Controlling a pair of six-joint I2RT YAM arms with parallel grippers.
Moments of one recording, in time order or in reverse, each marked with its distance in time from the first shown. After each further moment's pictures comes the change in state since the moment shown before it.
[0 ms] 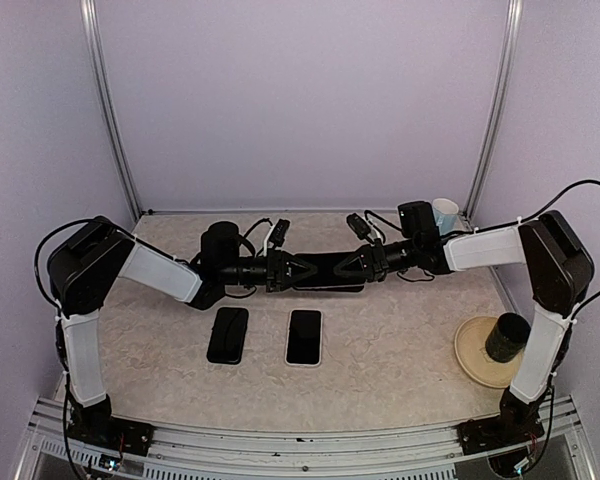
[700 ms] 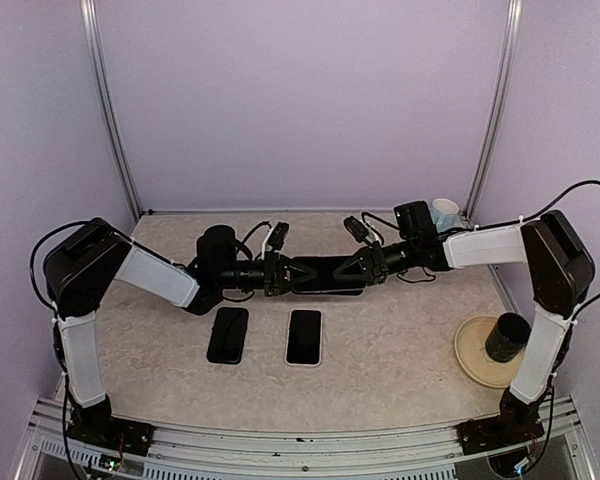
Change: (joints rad) left arm -0.011 -0.023 -0.049 0.068 0.015 -0.051; right arm 0.006 -0.008 0.028 -0.134 0.001 -0.100
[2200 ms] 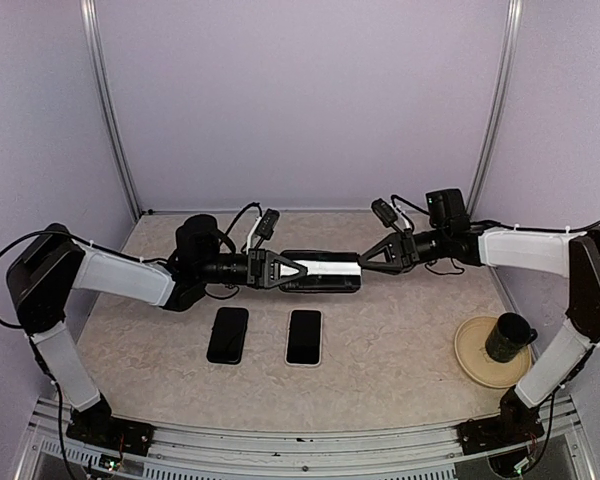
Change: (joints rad) left arm -0.005 -0.222 -0.093 -0.109 0.039 0.196; right arm -0.085 -0.232 -0.071 -0.119 -0.042 -0.071
